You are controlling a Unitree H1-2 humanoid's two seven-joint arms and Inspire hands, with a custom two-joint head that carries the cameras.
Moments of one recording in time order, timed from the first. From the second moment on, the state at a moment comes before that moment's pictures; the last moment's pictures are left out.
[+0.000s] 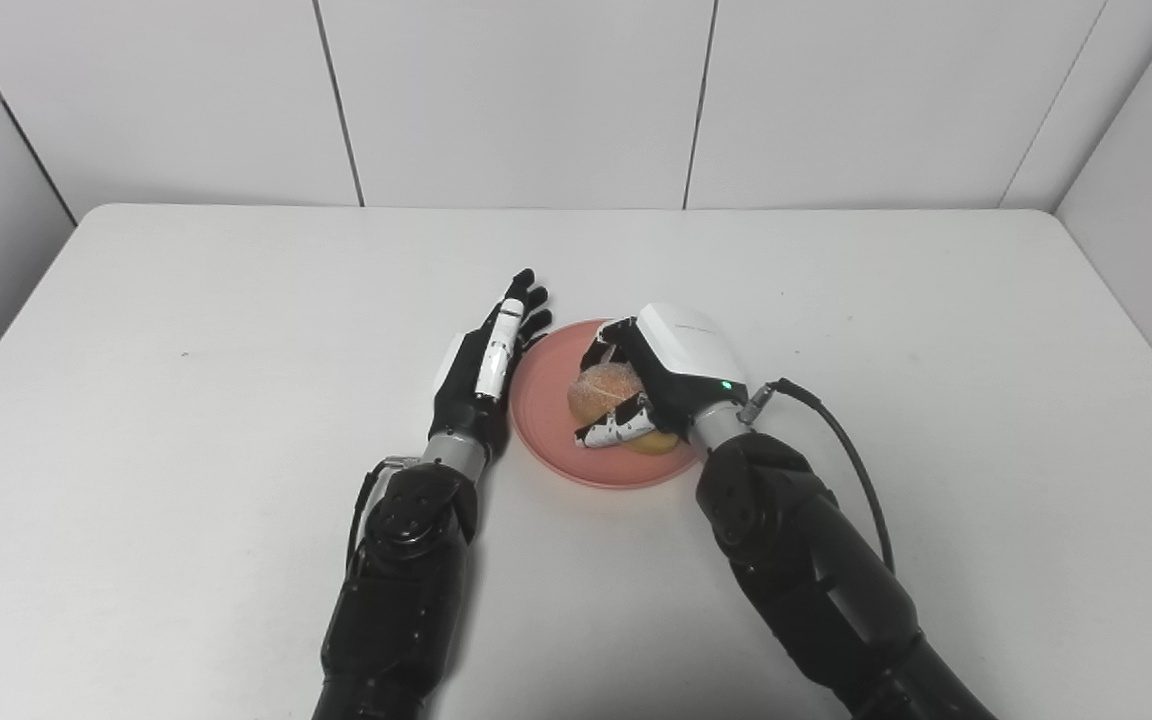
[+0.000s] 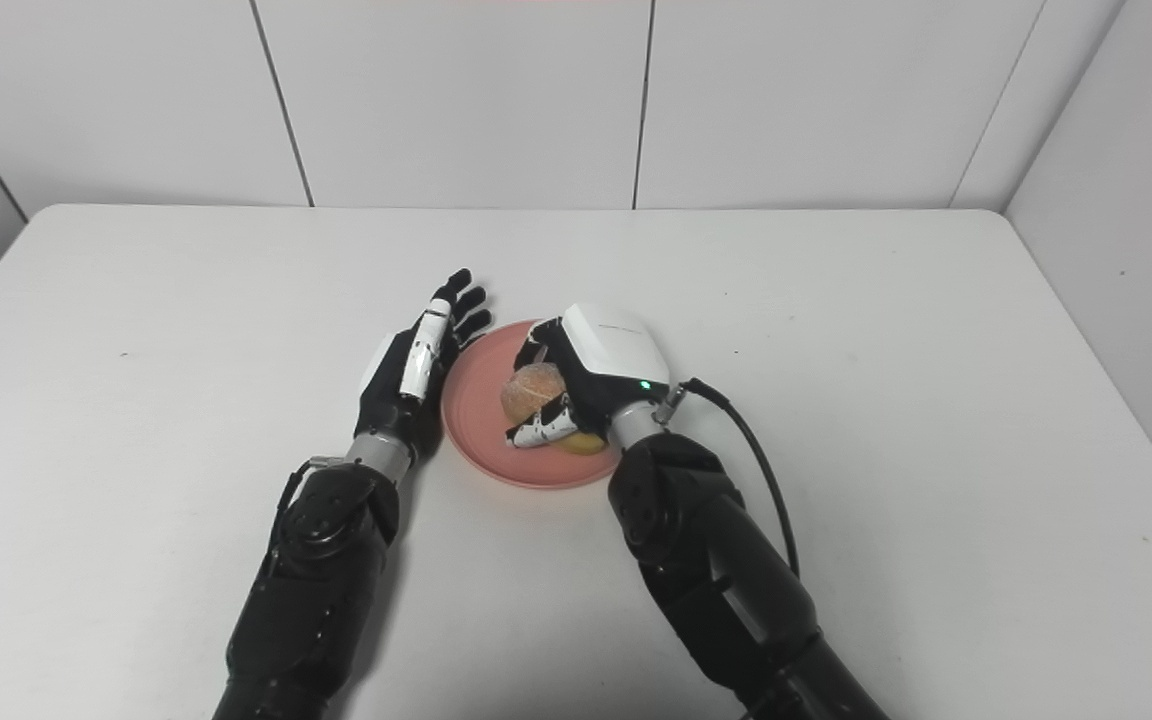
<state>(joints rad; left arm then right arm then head) -0.36 -0.09 -0.07 0.28 -0.09 0.17 -0.03 -0.45 -0.11 0.49 0.04 -0.85 0.43 0.19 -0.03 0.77</state>
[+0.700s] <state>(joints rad) -0.36 -0.09 -0.08 0.27 -0.08 0.18 -0.02 -0.45 -0.11 0.50 0.07 -0.87 0.40 0.13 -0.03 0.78</state>
